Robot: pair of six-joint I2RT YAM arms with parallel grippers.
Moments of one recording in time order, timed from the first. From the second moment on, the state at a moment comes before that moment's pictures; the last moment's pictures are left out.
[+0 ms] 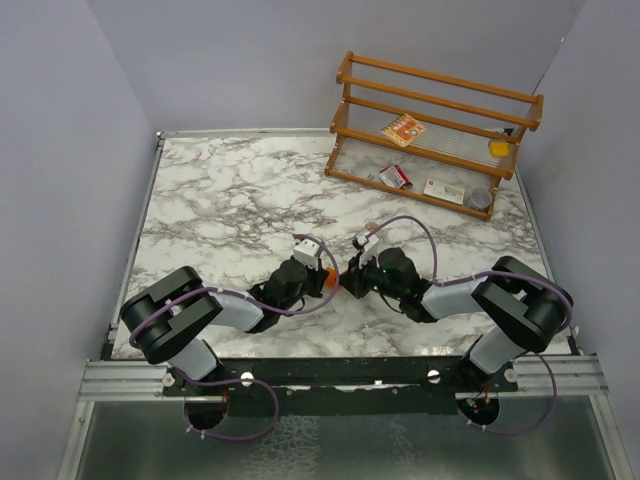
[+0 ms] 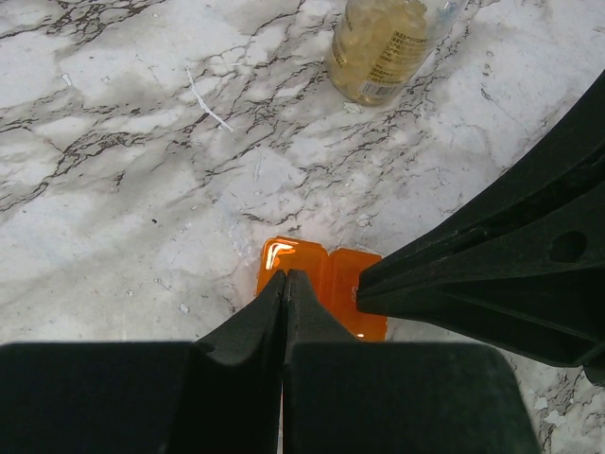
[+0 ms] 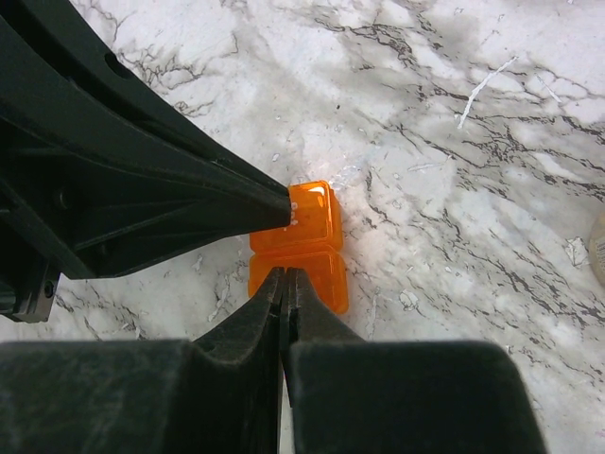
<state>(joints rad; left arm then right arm) -0.89 1.54 0.37 0.77 -0.21 -0.38 0.81 1.59 0.42 0.77 -0.15 0.25</state>
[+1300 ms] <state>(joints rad) -0.95 1.43 0.31 0.74 -0.09 -0.32 0.81 1.62 0.42 0.81 -0.14 0.26</state>
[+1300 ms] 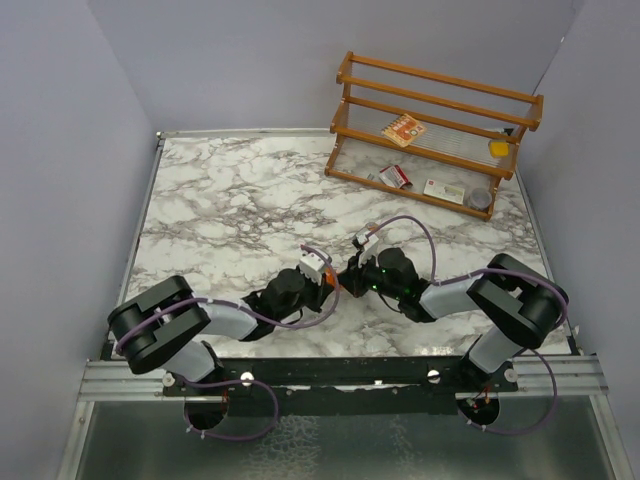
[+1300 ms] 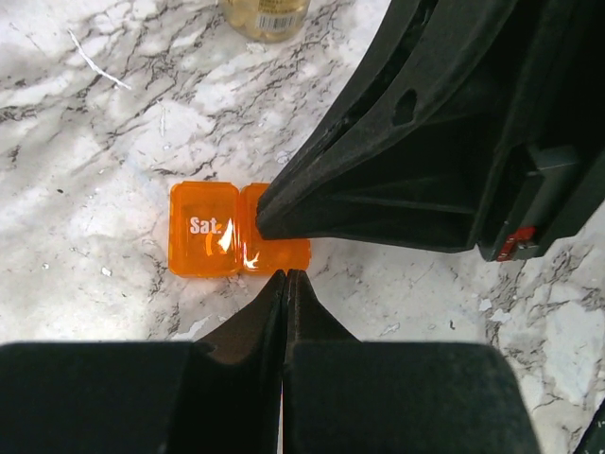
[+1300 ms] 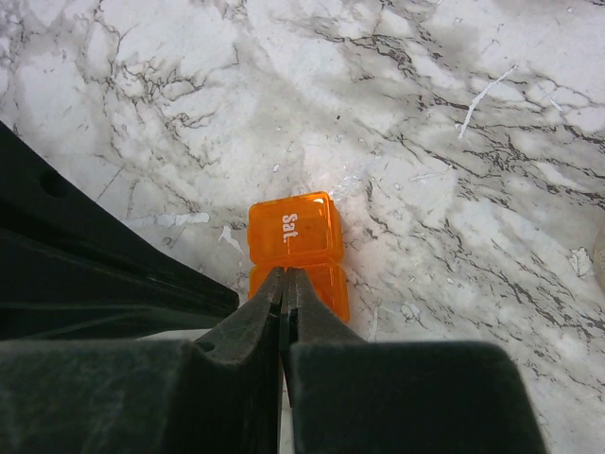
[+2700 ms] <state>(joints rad) -0.95 1.57 0.32 0.81 -0.10 -0.32 0.81 1.63 0.43 0.83 -0.14 0.26</state>
